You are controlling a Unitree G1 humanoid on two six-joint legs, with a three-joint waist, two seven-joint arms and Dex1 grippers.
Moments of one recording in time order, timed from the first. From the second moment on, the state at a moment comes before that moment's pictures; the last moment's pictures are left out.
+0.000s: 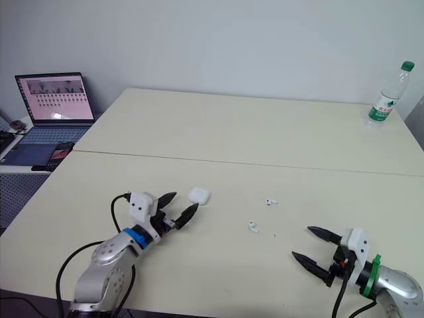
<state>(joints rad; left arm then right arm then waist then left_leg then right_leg) -0.06 0.30 0.05 -0.10 -0.29 0.24 -0.51 0.35 -0.59 -0.20 -0.23 0.51 0.05 1.04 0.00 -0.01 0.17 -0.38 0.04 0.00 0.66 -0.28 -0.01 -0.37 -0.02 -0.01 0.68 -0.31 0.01</state>
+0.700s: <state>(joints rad) -0.14 0.27 -0.01 -0.03 -0.22 0.29 -0.44 0.38 -0.59 -0.19 -0.33 0.53 0.09 1.02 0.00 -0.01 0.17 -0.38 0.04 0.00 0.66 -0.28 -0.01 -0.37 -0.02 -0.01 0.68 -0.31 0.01</state>
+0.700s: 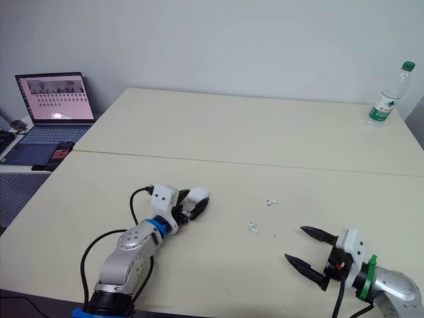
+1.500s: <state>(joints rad) -0.28 0.31 -0.04 -0.04 -0.31 0.24 -0.72 0.26 -0.58 -0.19 -0.41 0.59 0.25 0.88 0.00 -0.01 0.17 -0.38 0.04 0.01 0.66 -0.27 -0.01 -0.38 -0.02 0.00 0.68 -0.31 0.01</state>
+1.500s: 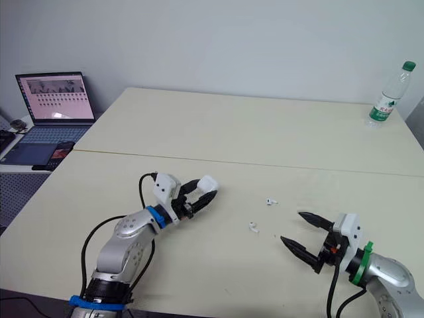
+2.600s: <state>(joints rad) -0.57 0.12 -0.24 0.28 -0.23 -0.17 -0.97 -0.14 -0.64 -0.14 -0.50 1.82 0.79 -0.28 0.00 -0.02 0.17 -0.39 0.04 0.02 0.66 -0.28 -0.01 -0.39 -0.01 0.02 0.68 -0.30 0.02</state>
